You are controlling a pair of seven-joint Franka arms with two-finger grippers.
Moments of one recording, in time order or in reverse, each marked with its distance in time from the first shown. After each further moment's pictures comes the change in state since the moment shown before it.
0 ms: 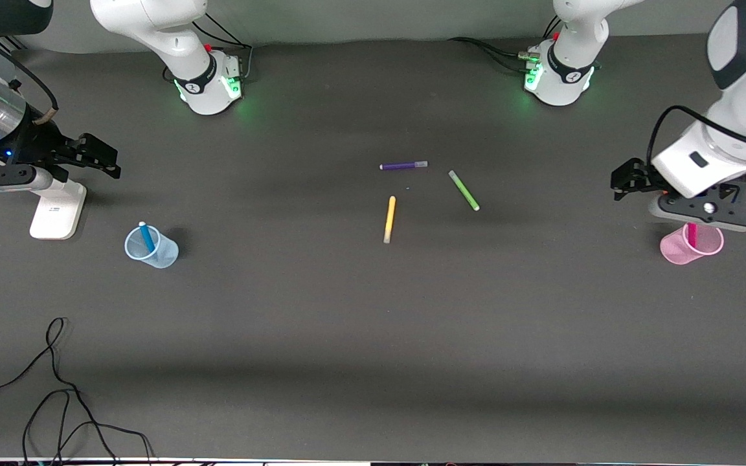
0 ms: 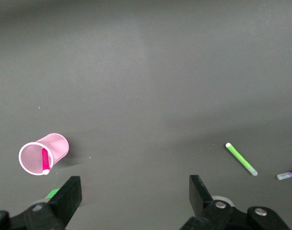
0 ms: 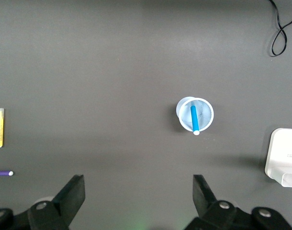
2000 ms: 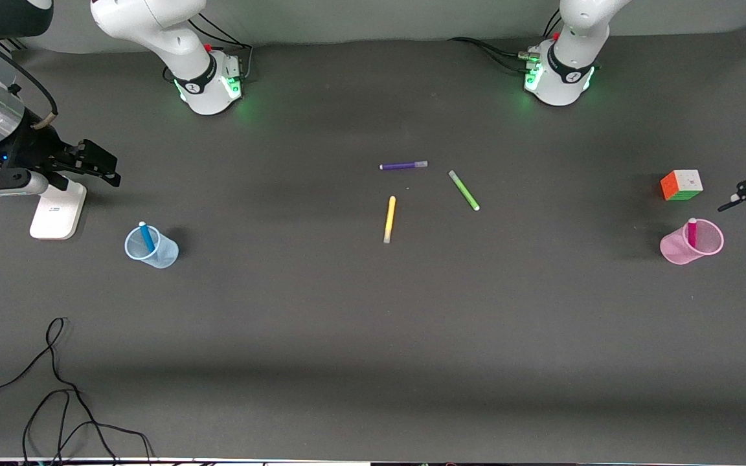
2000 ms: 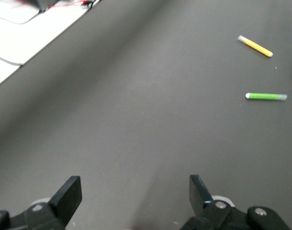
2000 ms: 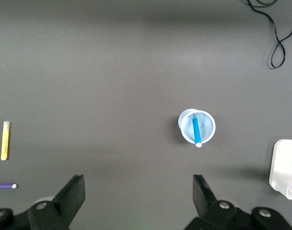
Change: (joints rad) left arm 0.354 0.098 0.268 -0.160 -0.609 0.171 1.559; right arm 0.136 -0.005 -0.128 0.000 -0.015 0.056 0.023
